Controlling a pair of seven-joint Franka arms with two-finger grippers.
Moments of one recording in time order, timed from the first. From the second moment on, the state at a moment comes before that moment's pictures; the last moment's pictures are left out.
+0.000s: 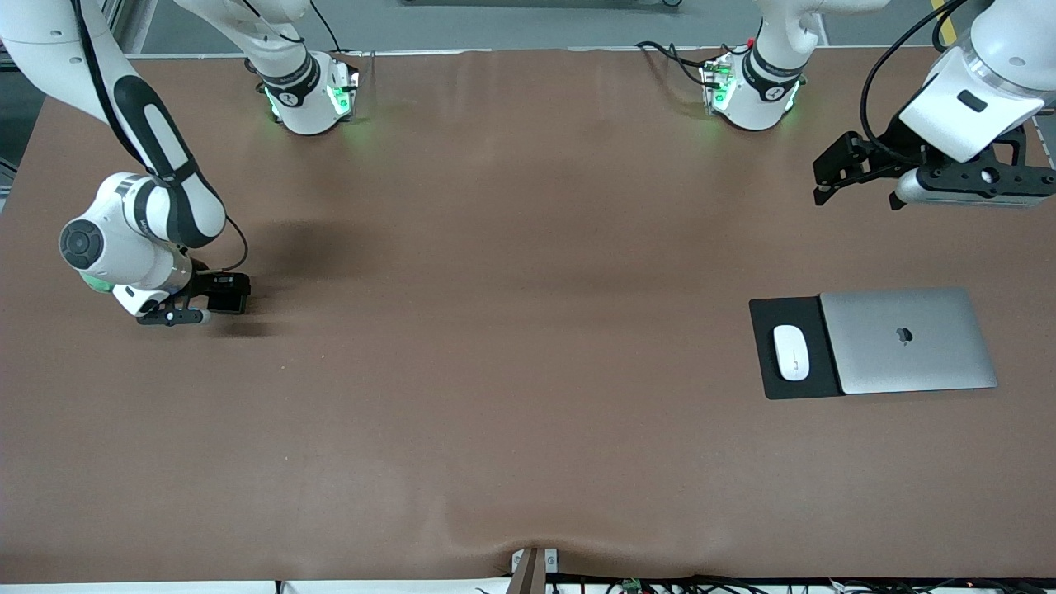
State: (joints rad) left arm -0.16 -0.03 -0.08 -1.55 -0.05 1.57 -0.18; right arm -0.17 0.35 -0.05 -2.30 0.01 2.49 -0.24
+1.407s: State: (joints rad) left arm -0.16 -0.01 -0.02 -1.58 -0.05 1.56 -0.09; right arm -0.14 0.17 -0.03 -1.70 0.02 1.80 -0.24
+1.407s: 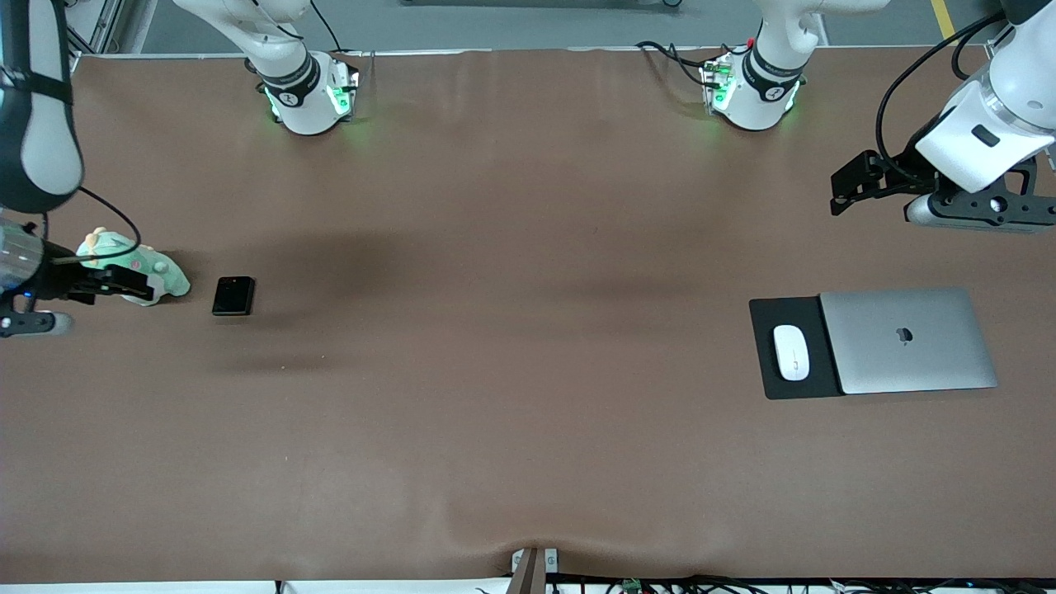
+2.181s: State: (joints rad) left arm -0.17 -0.01 -0.02 -1.57 -0.02 1.58 -0.09; right arm -0.06 0.07 -0.03 -1.53 0.01 1.62 -0.09
